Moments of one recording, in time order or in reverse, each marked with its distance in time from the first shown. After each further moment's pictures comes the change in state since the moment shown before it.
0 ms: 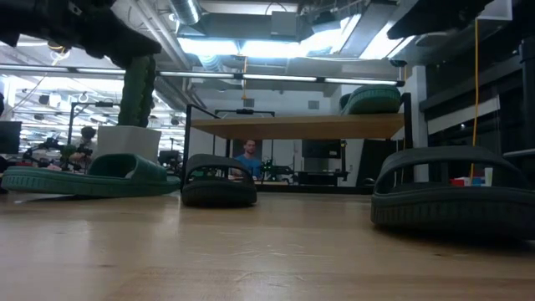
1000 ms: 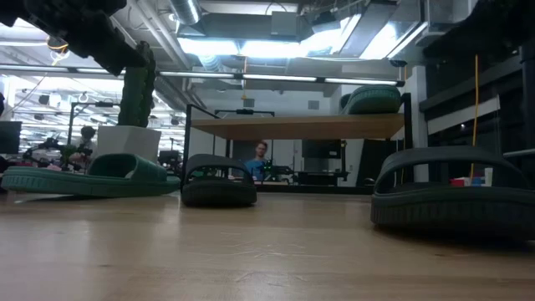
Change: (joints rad) left arm 0.000 0.059 0.153 -0.366 0.049 -0.129; right arm 0.178 -0.122 -0.217 0.027 0.070 0.176
